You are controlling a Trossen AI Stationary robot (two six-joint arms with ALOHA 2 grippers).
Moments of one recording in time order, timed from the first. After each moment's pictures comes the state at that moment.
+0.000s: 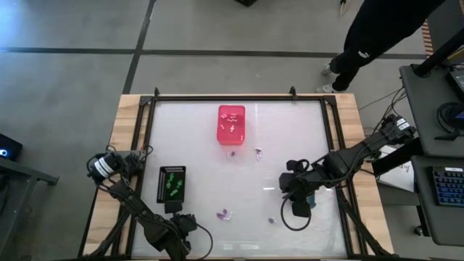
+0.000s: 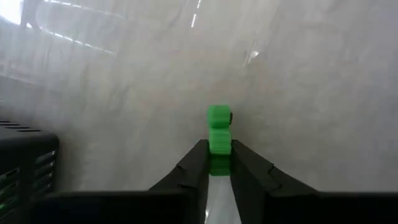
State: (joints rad) left arm -0.89 1.94 1.24 -0.86 -0.25 -1.16; right arm 0.49 1.36 1.22 -0.90 0.03 0.52
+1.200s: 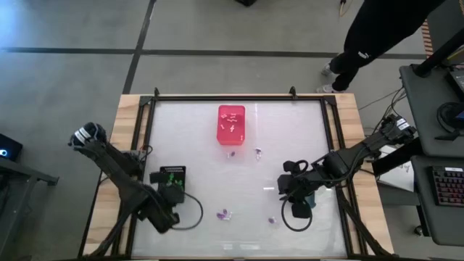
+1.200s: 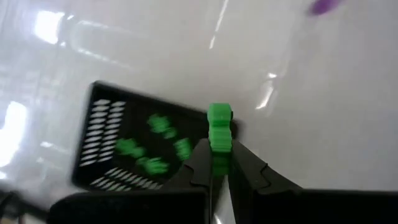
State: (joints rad) left arm -0.79 1.51 1.22 -1.23 -0.36 -1.07; right arm 0.49 1.36 1.22 -0.84 0.03 0.45
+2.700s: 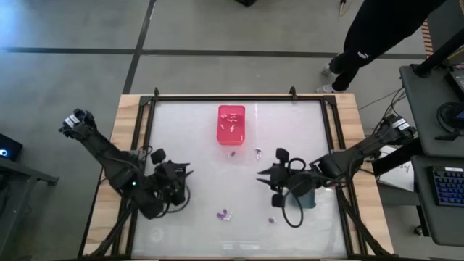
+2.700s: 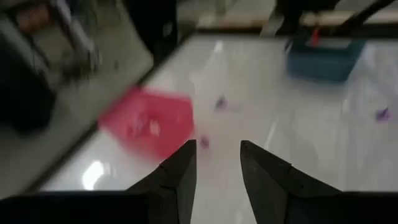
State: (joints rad) left arm -0.77 1.22 1.00 -0.82 -1.09 -0.81; right arm 0.47 1.36 1.08 -0.35 0.55 0.25
